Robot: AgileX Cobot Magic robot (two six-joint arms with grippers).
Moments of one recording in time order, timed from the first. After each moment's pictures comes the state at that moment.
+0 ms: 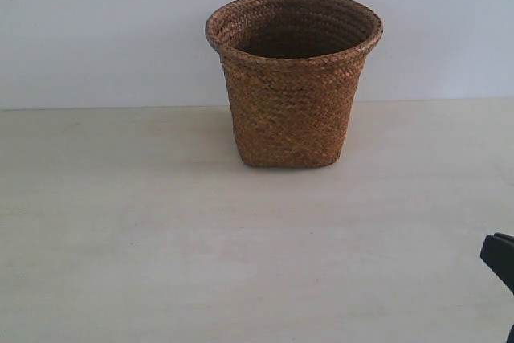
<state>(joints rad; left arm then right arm) -0.07 0.62 -0.56 -1.73 0.33 1.52 0.56 0.54 -0.01 0.33 -0.25 -0.08</state>
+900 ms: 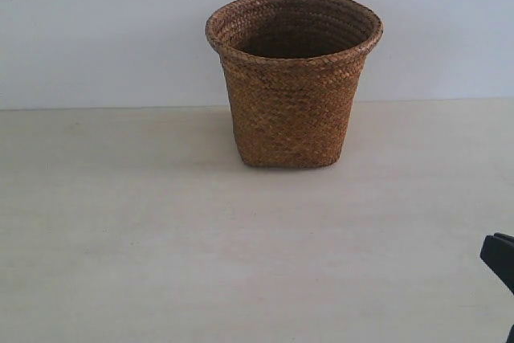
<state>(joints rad) -0.07 0.29 -0.23 0.09 0.12 -0.41 0.56 0.54 -0.01 0.33 -0.25 -0.08</state>
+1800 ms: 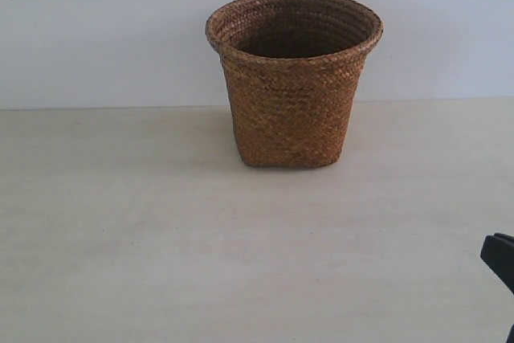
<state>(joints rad) -0.02 0.00 0.00 -0.04 0.25 -0.10 0.56 0.54 -0.01 0.33 -0.25 -0.08</state>
